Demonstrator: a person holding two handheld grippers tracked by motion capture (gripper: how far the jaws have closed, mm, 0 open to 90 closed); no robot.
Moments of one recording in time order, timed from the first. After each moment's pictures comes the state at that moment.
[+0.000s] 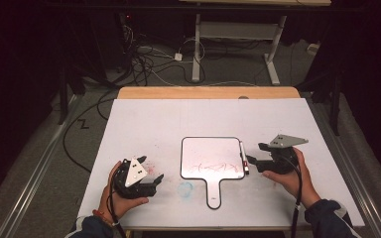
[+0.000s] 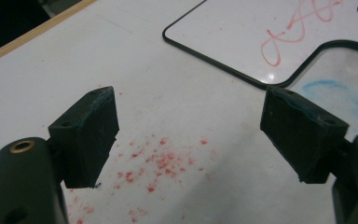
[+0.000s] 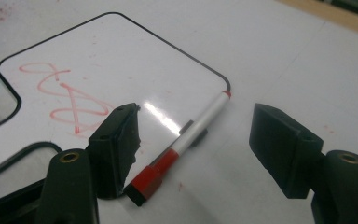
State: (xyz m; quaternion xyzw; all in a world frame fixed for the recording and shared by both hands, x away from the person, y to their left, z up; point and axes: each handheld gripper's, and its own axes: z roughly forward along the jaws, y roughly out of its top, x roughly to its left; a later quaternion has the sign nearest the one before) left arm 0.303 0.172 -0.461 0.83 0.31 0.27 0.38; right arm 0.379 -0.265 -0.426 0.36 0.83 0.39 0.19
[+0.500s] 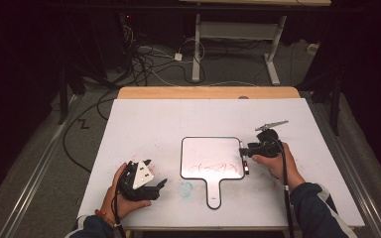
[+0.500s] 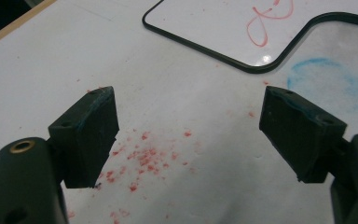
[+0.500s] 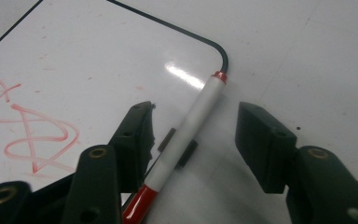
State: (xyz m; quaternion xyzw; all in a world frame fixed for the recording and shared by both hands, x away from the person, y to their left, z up) left arm 0.304 0.163 -0.467 0.85 0.28 0.26 0.36; right arm 0.442 -0.250 -0.451 0.46 0.82 0.33 0.07
